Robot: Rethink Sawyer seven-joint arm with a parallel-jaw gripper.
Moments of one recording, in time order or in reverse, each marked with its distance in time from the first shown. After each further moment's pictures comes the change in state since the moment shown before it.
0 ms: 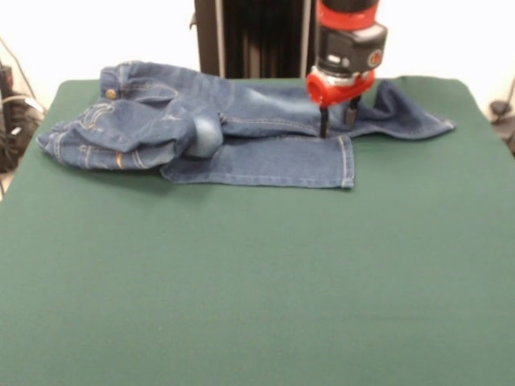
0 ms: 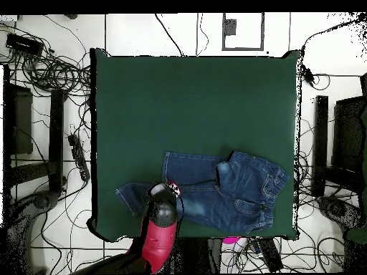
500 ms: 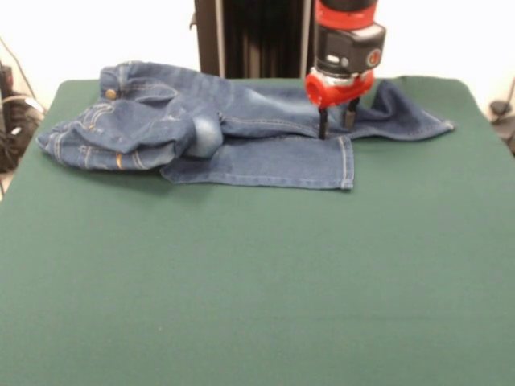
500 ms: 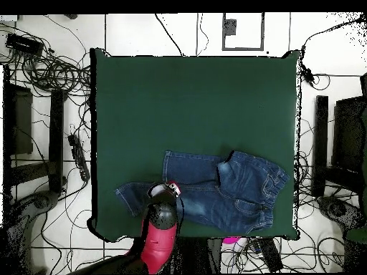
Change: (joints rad) arm 0.062 0.081 -0.065 -0.025 0.055 0.095 0.000
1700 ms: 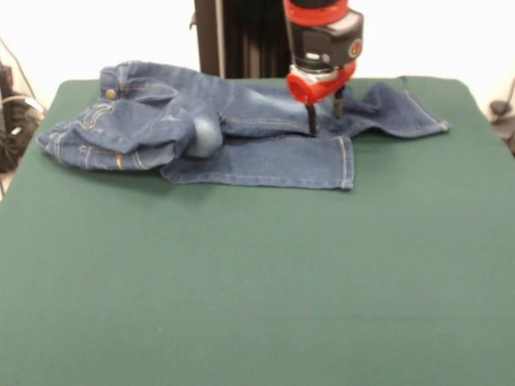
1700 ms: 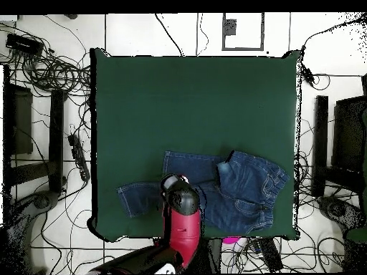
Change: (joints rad) arm -0.268 -0.136 -0.026 0.007 -0.480 0.048 0.000
